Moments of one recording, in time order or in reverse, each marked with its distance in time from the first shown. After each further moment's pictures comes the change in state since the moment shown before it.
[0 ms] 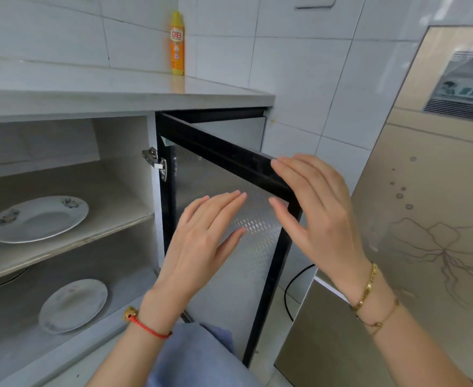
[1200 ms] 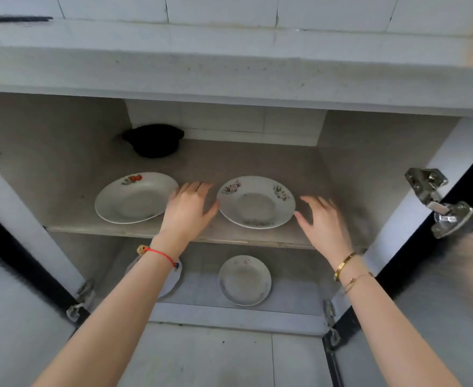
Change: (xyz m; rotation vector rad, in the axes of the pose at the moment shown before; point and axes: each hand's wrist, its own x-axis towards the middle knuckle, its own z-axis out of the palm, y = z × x) left_hand -0.150 -0.352 -0.130 0.694 -0.280 -1.017; right_hand 0.069 -0.202 0.452 0.662 -0.687 0.119
